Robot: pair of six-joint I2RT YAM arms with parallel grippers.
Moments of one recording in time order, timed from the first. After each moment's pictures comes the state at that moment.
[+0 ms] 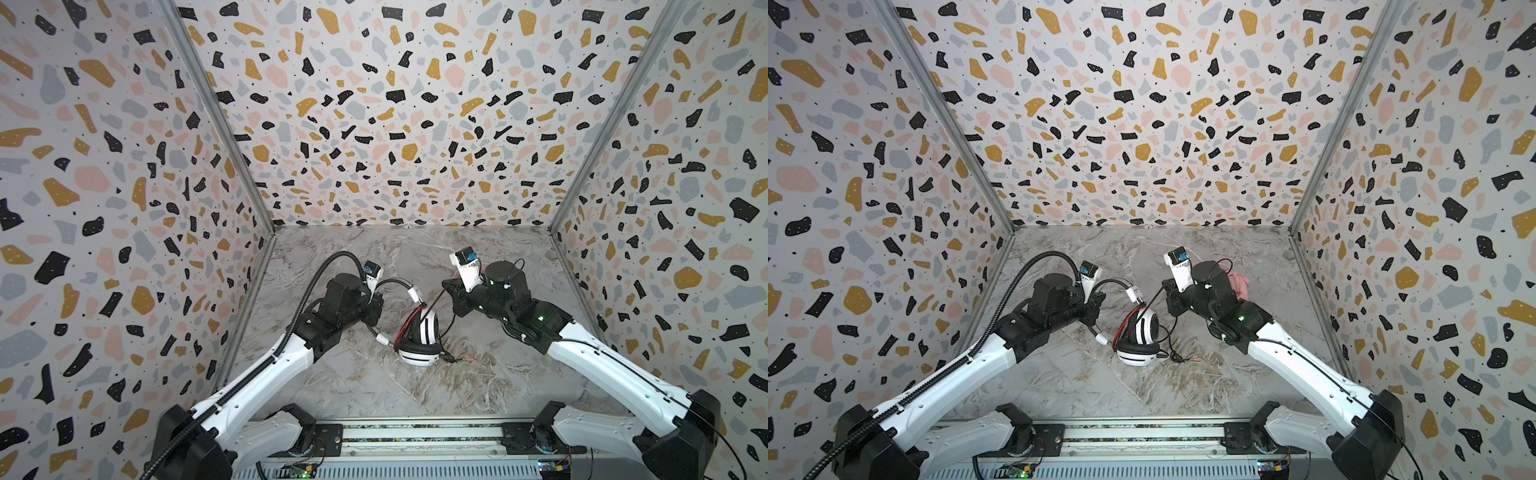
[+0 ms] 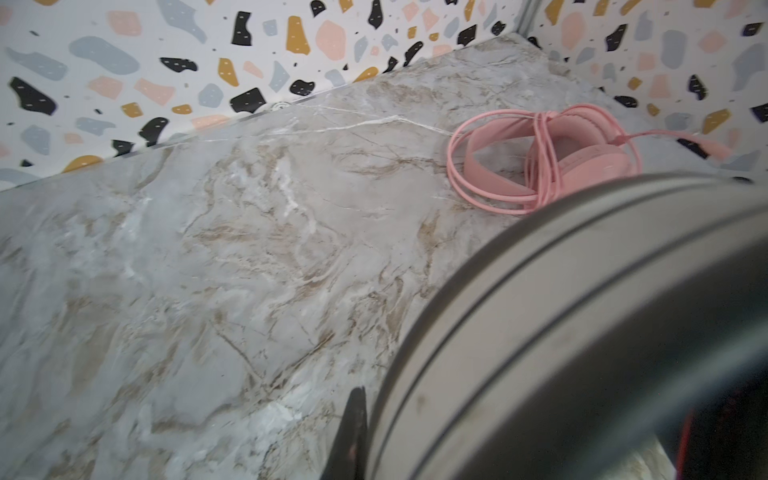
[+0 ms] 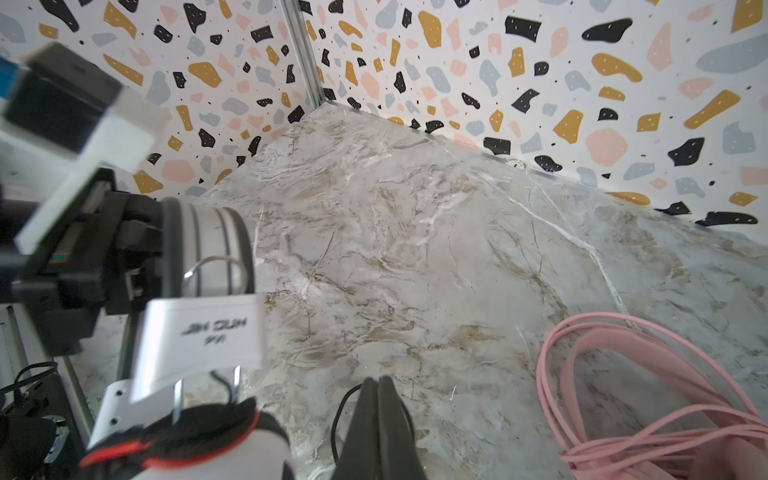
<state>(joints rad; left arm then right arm) -0.57 1.09 0.84 -0.32 0.09 -0.06 0.69 1.17 1.04 -0.31 -0.08 0.13</state>
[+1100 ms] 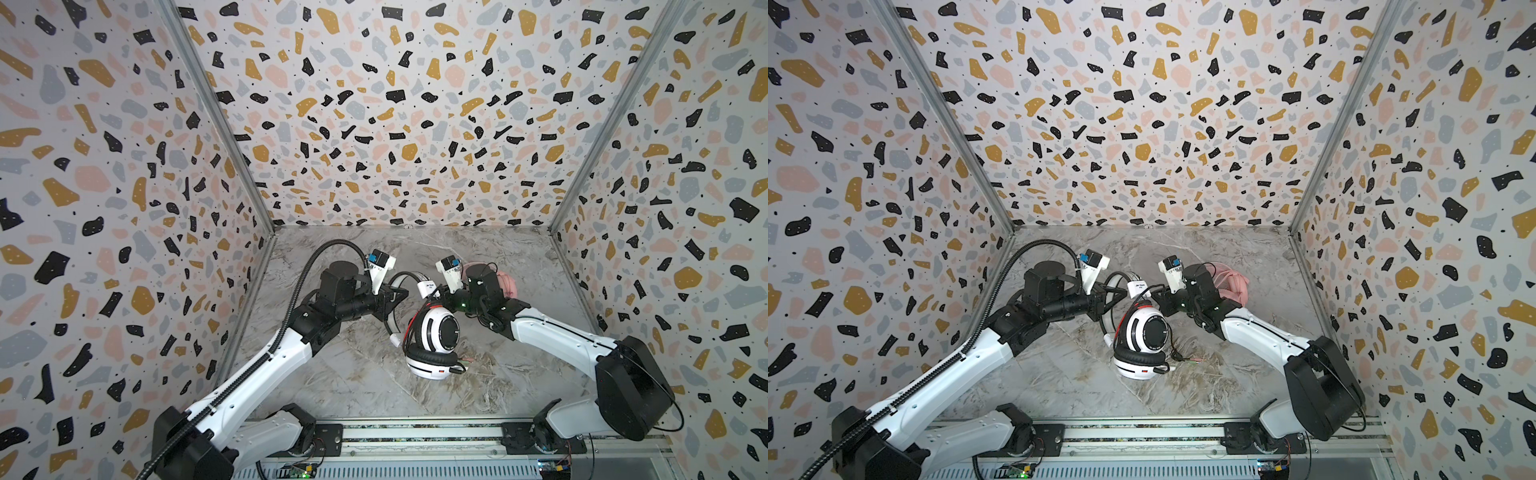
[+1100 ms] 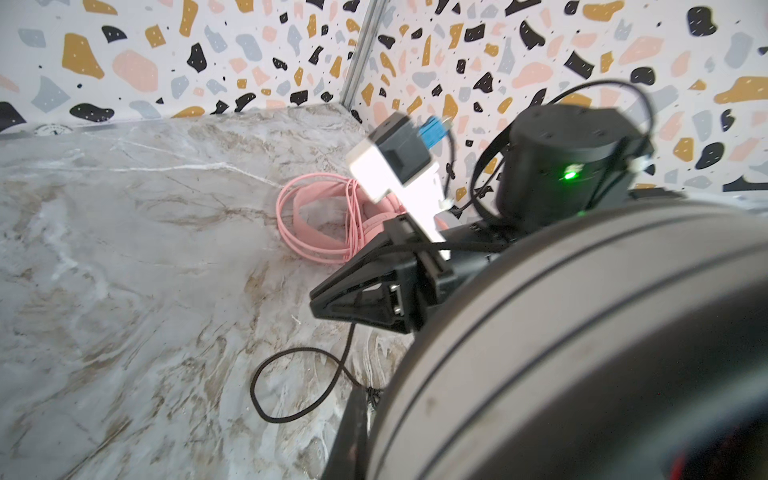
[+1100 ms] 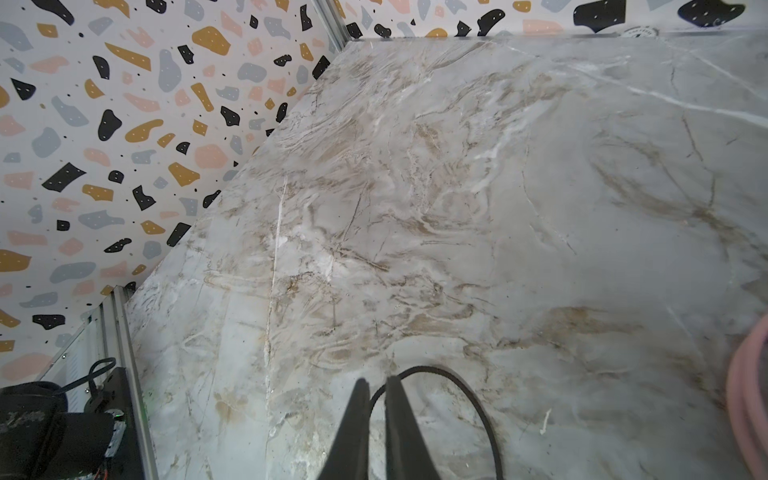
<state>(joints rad) -0.56 1.09 0.95 -0.24 0.51 -0.29 0.61 1.45 0.87 0.07 -0.37 0.29</state>
